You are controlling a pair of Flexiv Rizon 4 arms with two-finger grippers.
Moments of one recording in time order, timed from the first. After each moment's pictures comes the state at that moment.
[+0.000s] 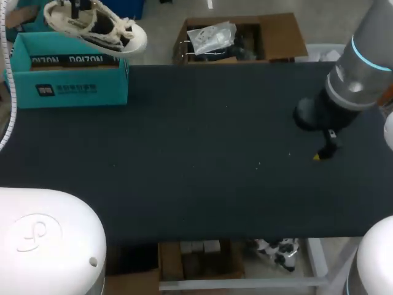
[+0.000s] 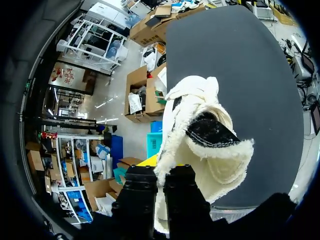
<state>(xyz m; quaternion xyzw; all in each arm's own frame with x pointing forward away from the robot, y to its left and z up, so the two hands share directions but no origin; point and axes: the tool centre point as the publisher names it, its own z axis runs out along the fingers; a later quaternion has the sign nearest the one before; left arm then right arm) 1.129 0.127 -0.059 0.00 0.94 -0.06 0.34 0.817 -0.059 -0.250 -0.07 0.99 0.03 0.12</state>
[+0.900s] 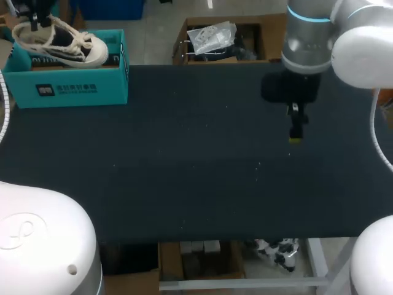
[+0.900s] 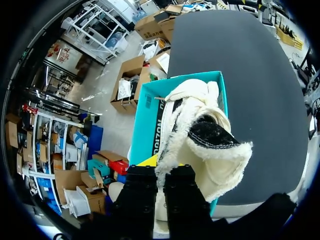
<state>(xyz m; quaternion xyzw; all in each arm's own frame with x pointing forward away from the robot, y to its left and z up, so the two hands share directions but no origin) 1.209 0.268 -0.162 -0.06 0.96 -0.11 0.26 0.853 -0.022 -0.241 0.06 1.00 -0.03 0.02</state>
